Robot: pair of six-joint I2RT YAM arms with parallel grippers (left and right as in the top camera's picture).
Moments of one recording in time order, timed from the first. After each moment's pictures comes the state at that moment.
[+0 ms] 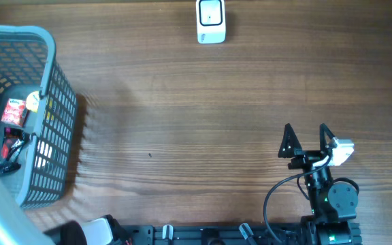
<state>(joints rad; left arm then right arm) 0.35 1.48 2.25 -0.79 -0.37 -0.23 0.08 0.01 0.01 0.00 -0.01 0.31</state>
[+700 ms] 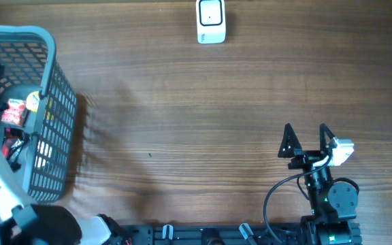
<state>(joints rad) 0.60 1.56 1.59 -0.93 -0.15 -0.58 0.08 0.01 0.01 0.00 -0.01 0.31</state>
